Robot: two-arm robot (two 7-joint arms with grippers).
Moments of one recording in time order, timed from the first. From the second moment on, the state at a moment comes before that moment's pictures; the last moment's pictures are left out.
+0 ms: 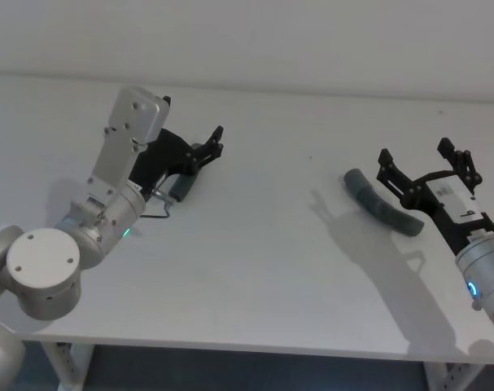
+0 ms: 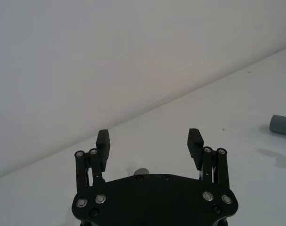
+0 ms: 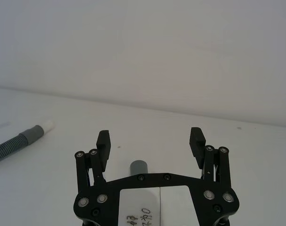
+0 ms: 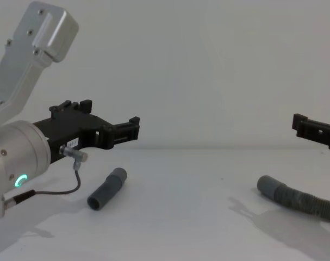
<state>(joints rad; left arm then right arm) -0.24 0.38 0.45 -1.63 -0.20 0.01 -0.01 -0.01 0.34 -0.23 -1.77 0.29 0.03 0.07</state>
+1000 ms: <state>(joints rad) -0.24 0.38 0.45 -1.63 -0.20 0.01 -0.01 -0.01 0.34 -0.23 -1.77 0.29 0.03 0.07</state>
